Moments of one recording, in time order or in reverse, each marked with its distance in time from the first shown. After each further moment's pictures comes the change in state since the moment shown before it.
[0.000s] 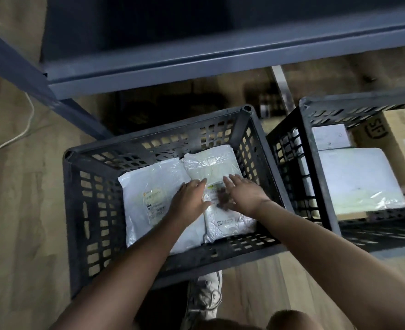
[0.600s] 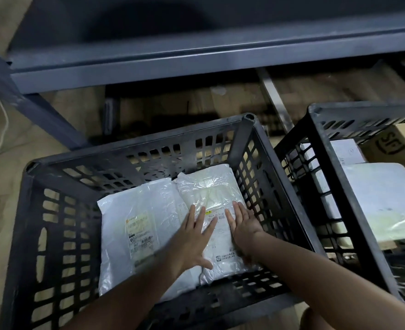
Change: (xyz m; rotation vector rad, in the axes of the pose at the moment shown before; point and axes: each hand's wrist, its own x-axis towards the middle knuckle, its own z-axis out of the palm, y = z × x) left_hand 0.039 -0.040 0.097 0.407 -0.228 0.245; right_hand 0.068 0.012 0.095 -0.435 -0.135 0.178
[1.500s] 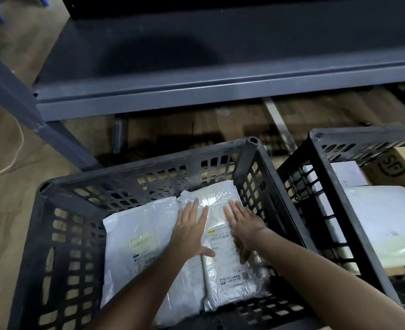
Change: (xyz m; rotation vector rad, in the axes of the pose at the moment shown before) left_hand 0.023 -0.027 -0.039 -0.083 0.212 -0.211; right_hand 0.022 0.034 -0.037 -0.037 0.170 -0.097
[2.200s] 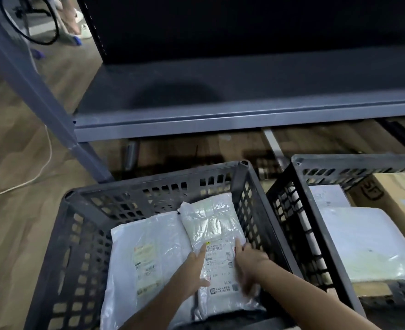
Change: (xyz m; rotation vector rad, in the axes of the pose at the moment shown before) left_hand -0.056 0.037 0.011 -0.525 -0.201 -0.183; right_hand -0.070 -0.013 -0.011 0.390 -0.202 0.150
